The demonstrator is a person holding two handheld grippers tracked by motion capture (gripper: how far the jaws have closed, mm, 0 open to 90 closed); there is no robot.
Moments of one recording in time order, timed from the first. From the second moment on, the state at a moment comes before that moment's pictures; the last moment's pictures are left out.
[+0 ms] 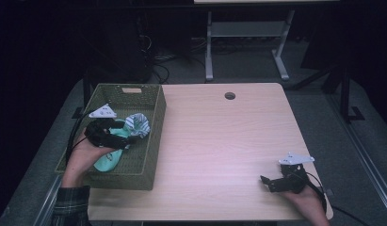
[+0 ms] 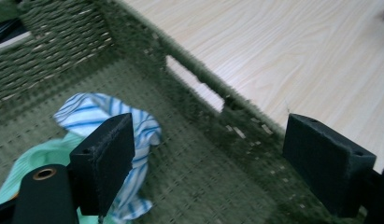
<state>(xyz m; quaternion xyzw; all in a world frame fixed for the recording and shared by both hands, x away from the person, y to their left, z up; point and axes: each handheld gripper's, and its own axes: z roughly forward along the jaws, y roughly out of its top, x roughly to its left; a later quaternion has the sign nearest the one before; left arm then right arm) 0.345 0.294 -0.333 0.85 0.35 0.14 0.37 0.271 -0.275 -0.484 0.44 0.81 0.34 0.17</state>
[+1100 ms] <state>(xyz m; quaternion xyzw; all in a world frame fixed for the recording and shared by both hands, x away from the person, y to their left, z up) 0.366 0.341 -0.376 0.85 0.41 0.18 0.29 0.271 -0.275 -0.484 0.44 0.81 0.34 0.17</state>
